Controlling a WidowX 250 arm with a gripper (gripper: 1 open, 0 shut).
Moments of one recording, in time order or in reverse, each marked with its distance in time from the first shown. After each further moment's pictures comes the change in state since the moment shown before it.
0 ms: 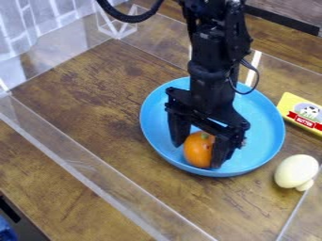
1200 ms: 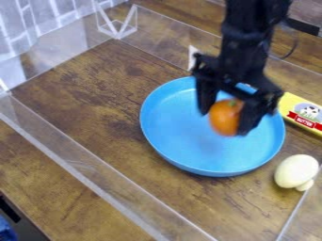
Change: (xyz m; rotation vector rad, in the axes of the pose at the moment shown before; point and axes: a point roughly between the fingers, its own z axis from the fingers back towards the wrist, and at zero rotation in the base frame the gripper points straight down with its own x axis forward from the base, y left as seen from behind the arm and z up) arm 0.033 -0.028 0.046 0.046 -0.066 -0.068
